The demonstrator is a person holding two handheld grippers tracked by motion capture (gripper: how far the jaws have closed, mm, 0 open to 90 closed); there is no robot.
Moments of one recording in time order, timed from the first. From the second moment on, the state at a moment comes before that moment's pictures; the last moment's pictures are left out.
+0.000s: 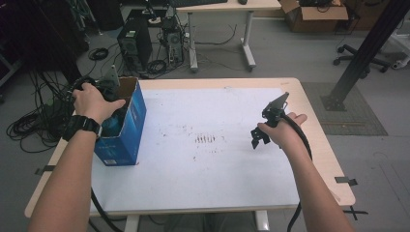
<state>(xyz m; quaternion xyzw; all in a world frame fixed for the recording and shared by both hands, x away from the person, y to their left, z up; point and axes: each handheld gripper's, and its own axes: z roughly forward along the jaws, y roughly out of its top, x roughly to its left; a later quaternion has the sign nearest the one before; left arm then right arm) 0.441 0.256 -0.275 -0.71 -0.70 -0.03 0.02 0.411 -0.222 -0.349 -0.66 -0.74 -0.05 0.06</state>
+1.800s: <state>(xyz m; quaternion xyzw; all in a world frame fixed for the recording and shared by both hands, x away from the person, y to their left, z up) 0.433 0.115 -0.208 -0.78 -0.63 -0.04 -0.02 0.400 -0.232 -0.336 -0.66 -0.74 -0.06 0.06</state>
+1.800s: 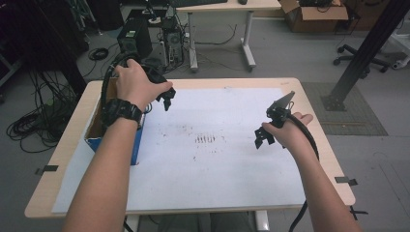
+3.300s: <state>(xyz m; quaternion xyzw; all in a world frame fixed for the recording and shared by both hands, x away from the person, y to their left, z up) 0.427 0.083 -0.261 -0.80 -0.60 -0.01 -0.04 0.395 -0.239 -0.337 -0.66 -0.74 -0.06 0.06</state>
